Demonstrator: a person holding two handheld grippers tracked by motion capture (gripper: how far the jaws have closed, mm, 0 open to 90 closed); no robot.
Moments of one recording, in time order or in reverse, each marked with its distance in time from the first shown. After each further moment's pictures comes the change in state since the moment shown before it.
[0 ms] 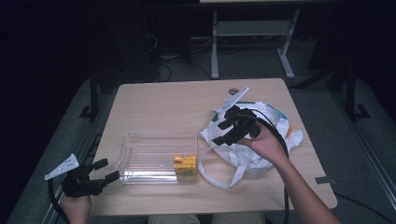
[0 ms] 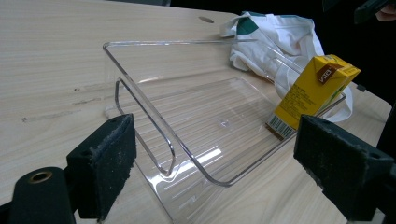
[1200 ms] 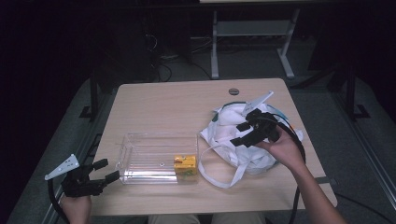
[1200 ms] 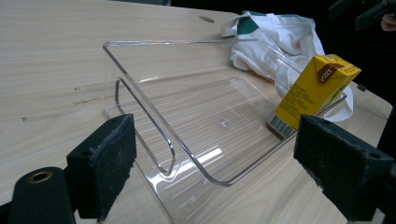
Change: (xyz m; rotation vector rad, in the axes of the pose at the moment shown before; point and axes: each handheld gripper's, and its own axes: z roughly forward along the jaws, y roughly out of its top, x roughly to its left) left arm 0.000 0.000 0.000 0.005 0.002 0.001; right arm -0.012 -0.048 -0.024 -0.022 -0.050 0.117
